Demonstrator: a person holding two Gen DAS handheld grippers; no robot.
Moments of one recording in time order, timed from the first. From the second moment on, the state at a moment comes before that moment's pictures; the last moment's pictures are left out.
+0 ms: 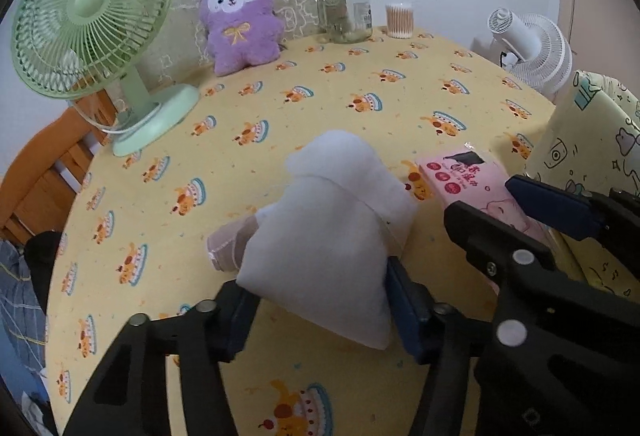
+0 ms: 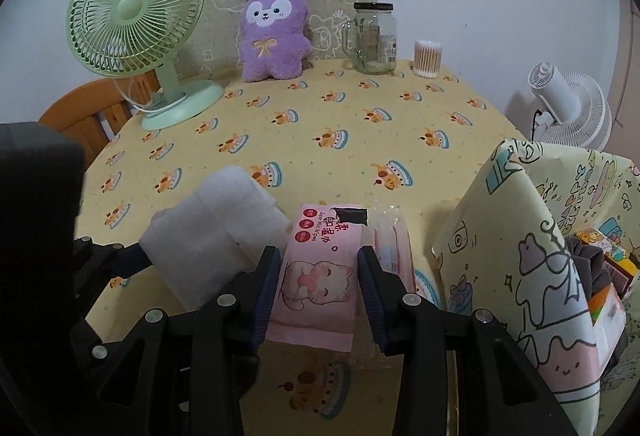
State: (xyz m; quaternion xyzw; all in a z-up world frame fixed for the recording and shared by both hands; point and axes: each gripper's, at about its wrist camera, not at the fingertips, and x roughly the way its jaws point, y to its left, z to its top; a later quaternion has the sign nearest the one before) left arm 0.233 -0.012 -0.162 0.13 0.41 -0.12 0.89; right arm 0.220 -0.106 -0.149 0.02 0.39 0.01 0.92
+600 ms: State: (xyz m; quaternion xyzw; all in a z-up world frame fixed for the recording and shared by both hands) left arm 0.197 -0.002 -0.146 0.10 0.40 -0.11 0.90; right arm 0.196 -0.096 -0.139 0.01 0.39 0.03 0.92
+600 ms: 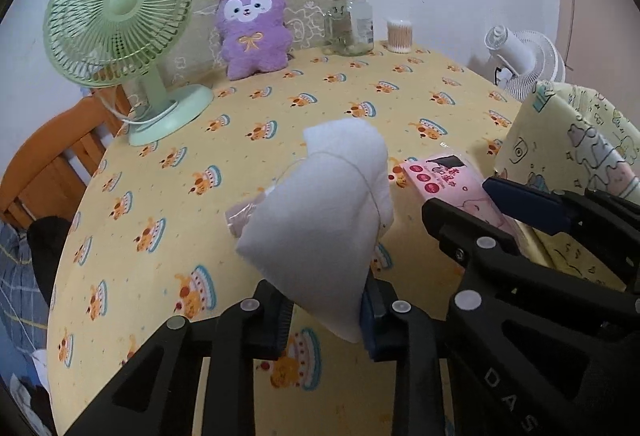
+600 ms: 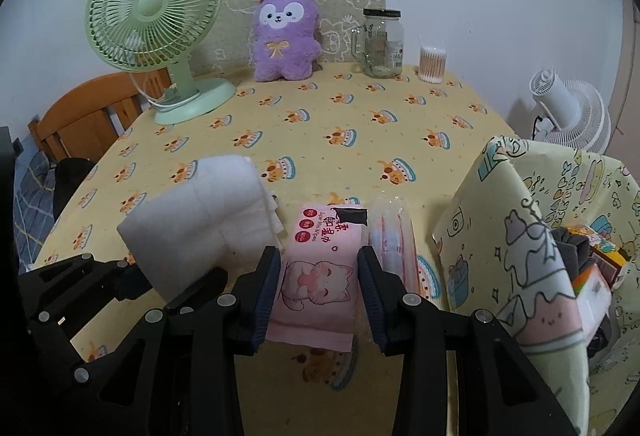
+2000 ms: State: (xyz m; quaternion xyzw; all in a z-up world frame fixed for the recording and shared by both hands) left arm 0.118 0.032 -0.043 0.06 0.29 -0.05 0.95; right arm 0.130 -0.067 -0.033 -0.01 0.29 0.07 0.95
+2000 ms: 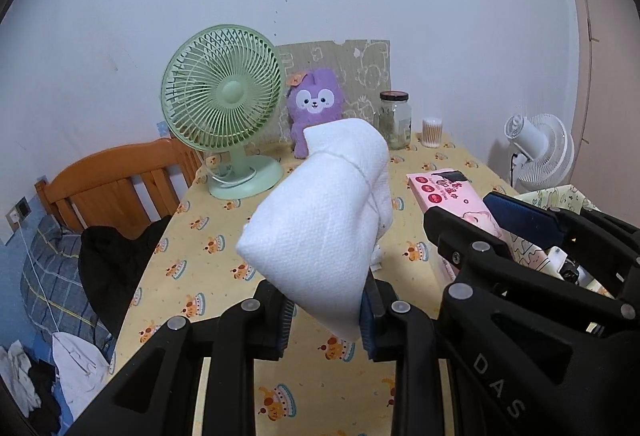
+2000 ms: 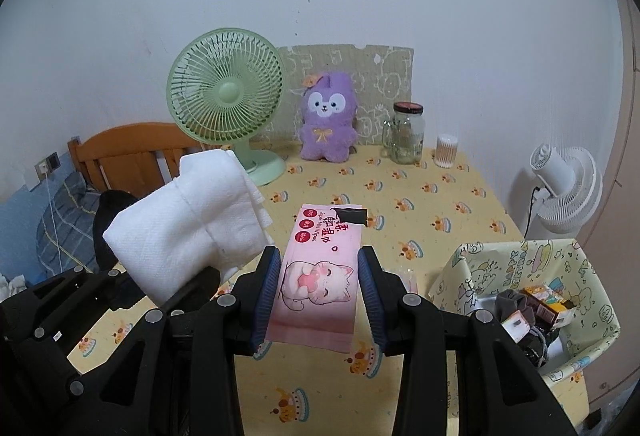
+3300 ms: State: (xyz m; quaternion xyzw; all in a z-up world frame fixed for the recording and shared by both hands) left arm 0.113 -0.070 -0.020 0.06 0.25 -0.10 0.96; right arm 0.116 -0.168 -0.007 0.01 0.26 0.02 0.97
